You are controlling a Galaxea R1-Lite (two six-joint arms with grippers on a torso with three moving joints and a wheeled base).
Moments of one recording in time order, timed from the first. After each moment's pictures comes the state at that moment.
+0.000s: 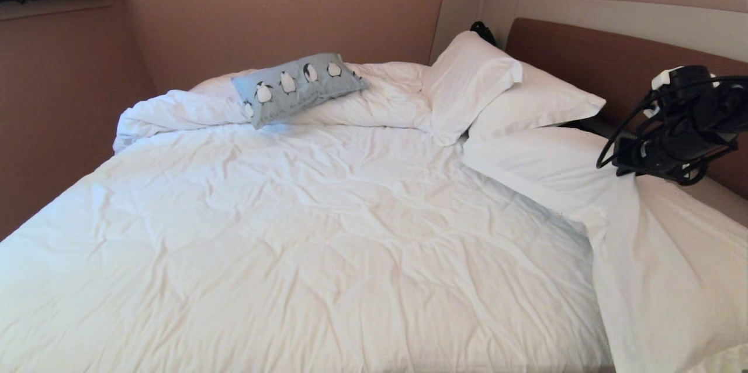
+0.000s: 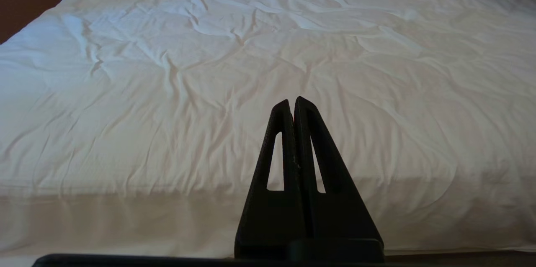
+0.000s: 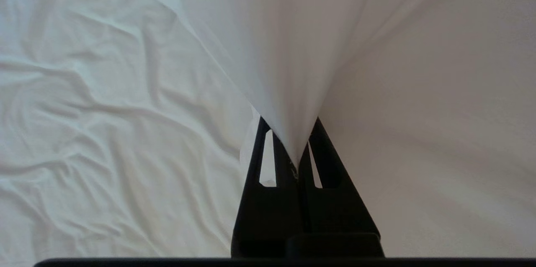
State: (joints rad) left arm 0.00 0.00 0.00 0.00 0.01 0.00; right arm -0.16 2.08 -1.92 0.57 -0.06 0.24
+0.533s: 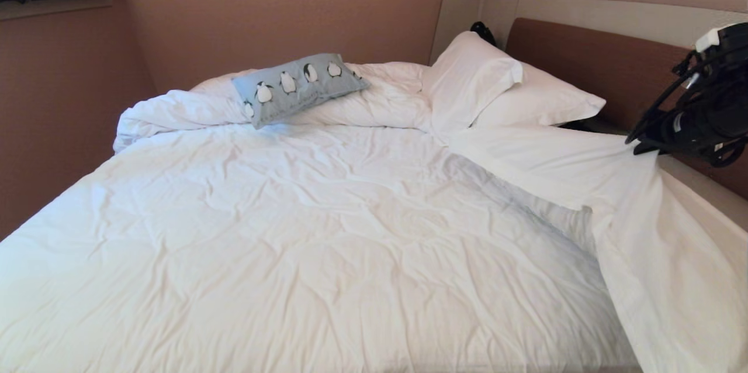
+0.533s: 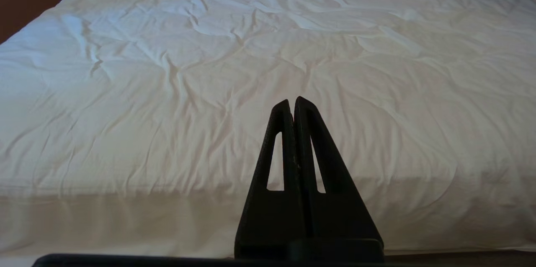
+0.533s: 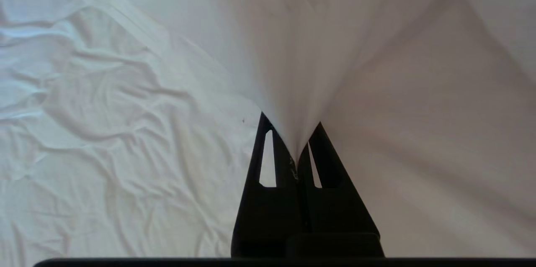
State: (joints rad) left arm 0.00 0.00 0.00 0.00 0.01 0.00; right arm -0.16 1.90 -1.89 0.64 0.02 0.27
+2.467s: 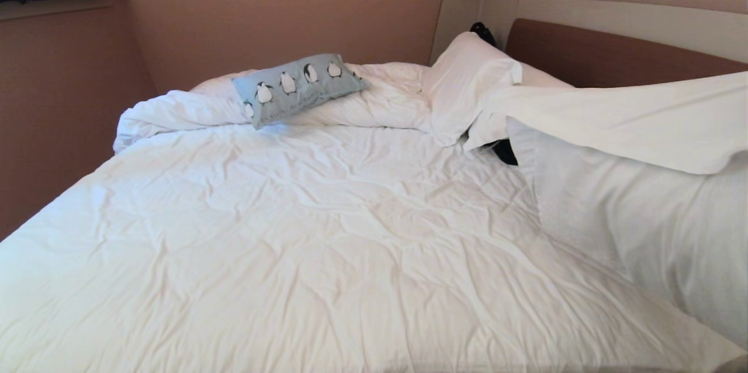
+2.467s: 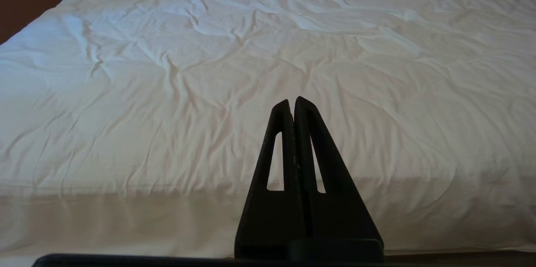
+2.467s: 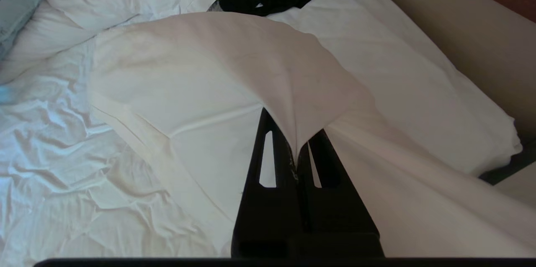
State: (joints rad) left arm 0.00 0.00 0.00 0.00 0.01 0.00; right arm -0.36 1.42 -1.77 0.62 0.07 0.28
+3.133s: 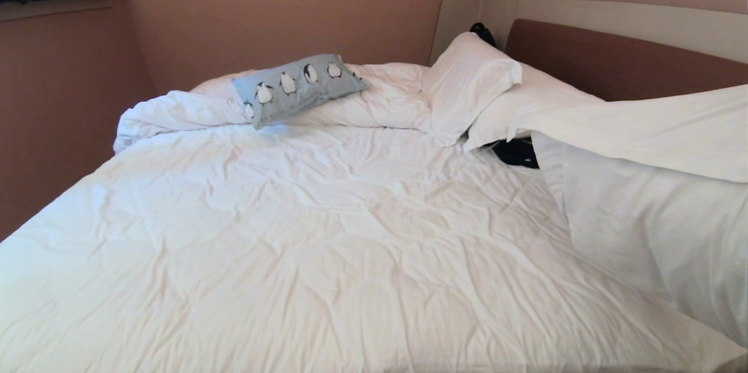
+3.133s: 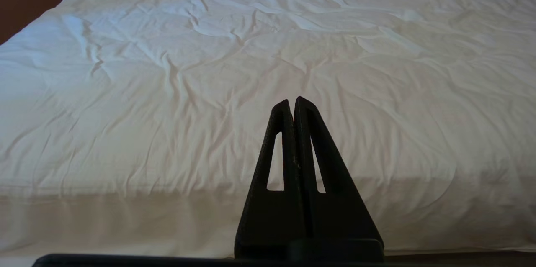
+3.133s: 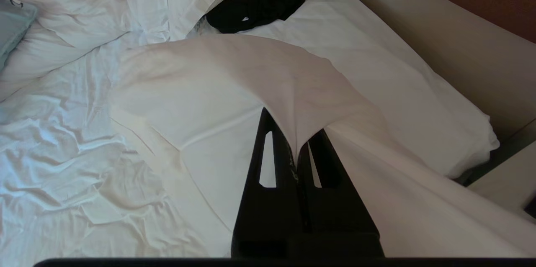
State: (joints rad) left arm 0.00 0.00 0.00 0.00 0.01 -0.01; right arm -0.45 1.37 -1.74 0.62 0.11 0.28
